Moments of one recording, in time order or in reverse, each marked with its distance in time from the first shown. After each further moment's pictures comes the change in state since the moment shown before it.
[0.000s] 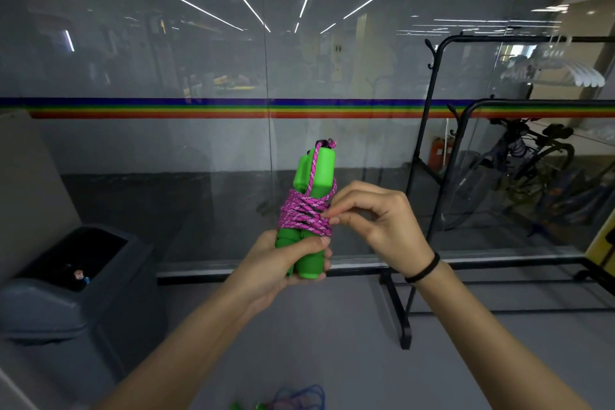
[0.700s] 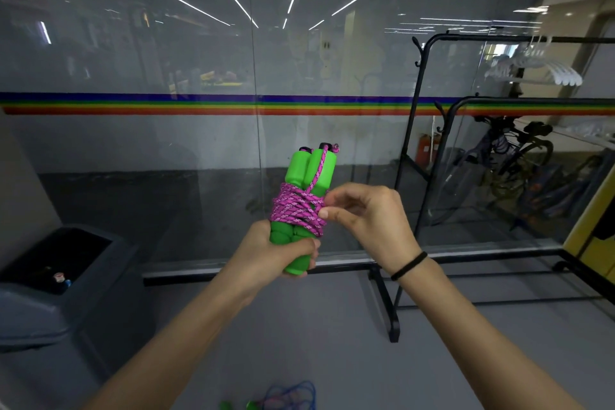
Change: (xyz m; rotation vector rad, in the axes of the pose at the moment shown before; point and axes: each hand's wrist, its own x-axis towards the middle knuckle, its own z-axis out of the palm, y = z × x) left_hand 0.005 0.003 -0.001 0.252 0.029 0.085; right_hand 0.000 -0.002 0.005 -0.123 0.127 0.301
